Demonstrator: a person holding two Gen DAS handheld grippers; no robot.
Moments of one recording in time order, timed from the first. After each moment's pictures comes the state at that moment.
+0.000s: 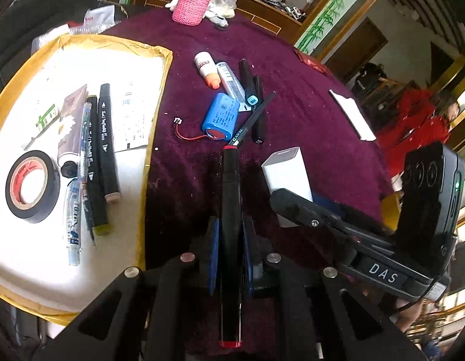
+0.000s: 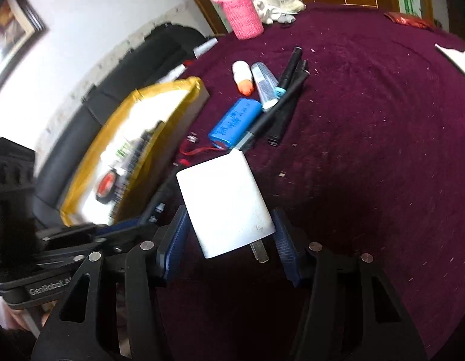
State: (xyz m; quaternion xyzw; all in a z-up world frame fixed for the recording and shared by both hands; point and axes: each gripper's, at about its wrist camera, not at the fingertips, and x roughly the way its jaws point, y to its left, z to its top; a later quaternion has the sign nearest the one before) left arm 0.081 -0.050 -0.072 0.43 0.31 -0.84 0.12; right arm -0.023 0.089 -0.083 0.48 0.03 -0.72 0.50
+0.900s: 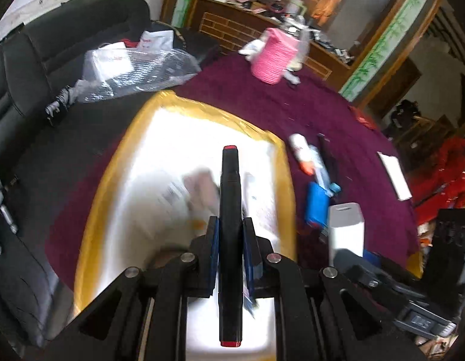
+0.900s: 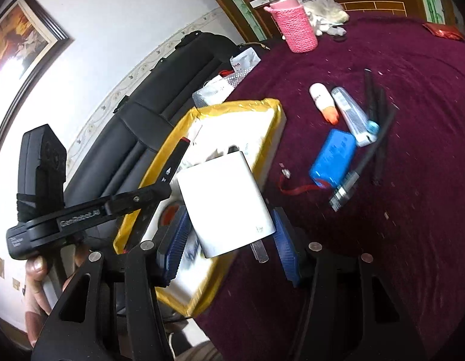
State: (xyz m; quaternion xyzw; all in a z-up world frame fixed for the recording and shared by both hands) left arm 0.110 -0.185 -0.033 0.40 0.30 -0.83 0.23; right arm 0.007 0.011 -0.042 0.47 -0.01 -0.69 0.56
